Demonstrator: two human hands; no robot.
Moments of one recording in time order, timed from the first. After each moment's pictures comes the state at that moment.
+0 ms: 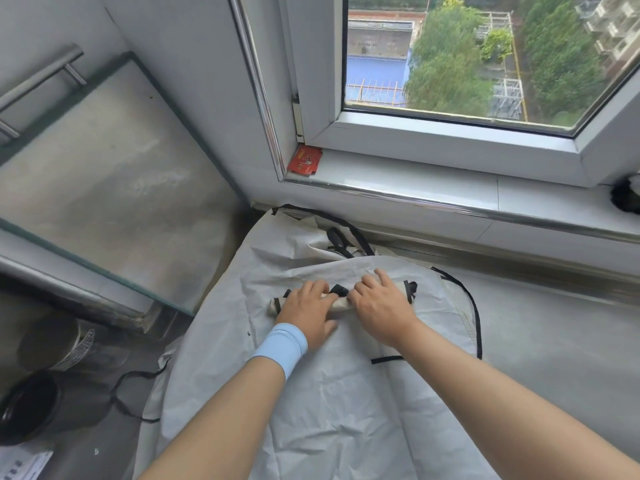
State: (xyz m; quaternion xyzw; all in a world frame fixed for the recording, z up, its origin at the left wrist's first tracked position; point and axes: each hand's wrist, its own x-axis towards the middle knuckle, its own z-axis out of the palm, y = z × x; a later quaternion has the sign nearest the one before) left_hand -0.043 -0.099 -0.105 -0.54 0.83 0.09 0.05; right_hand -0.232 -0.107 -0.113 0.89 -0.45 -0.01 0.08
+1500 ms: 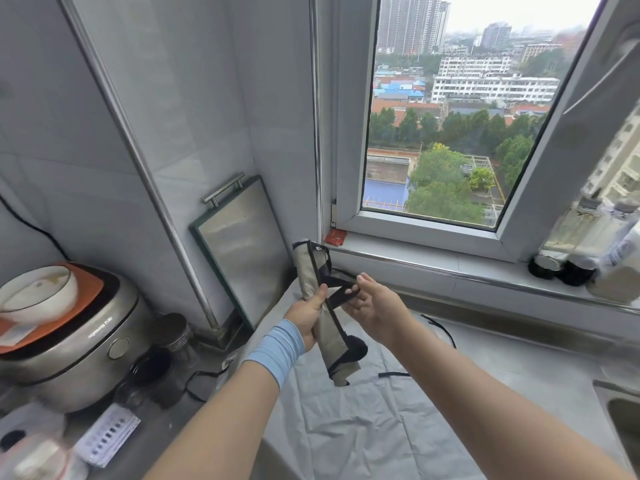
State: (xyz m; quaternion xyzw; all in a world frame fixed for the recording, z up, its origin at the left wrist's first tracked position) left_hand -0.001 -0.005 0.068 -0.55 0.29 0.66 -0.43; right_hand -0.154 0.009 0.127 0.16 -0.40 0.51 -0.74
